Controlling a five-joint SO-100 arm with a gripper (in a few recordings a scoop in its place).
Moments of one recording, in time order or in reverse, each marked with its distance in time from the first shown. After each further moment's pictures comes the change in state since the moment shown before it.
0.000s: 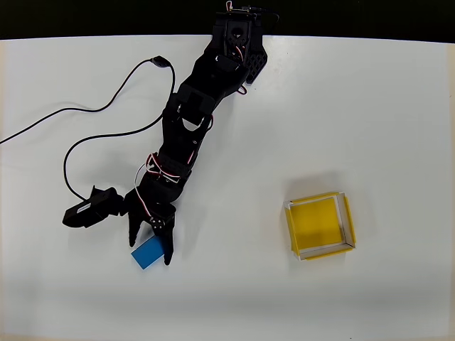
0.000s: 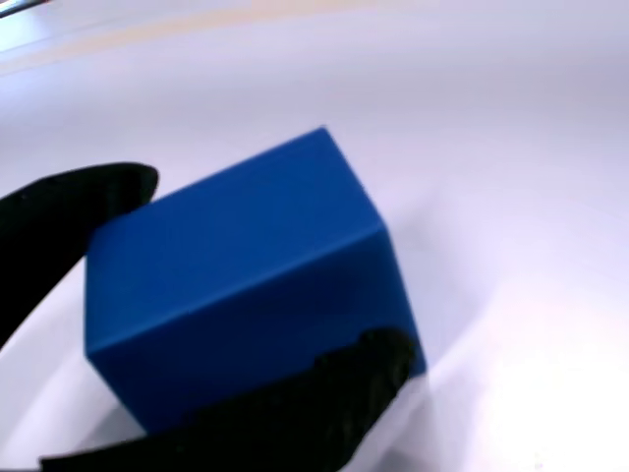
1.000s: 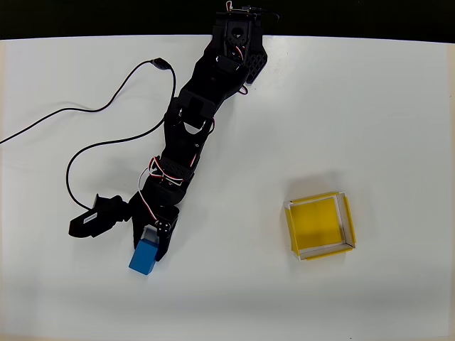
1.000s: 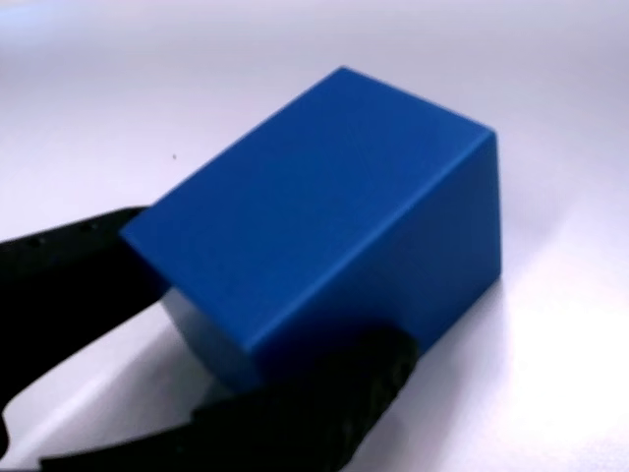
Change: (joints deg) arm -1.5 -1.5 -0.8 0.3 -7.1
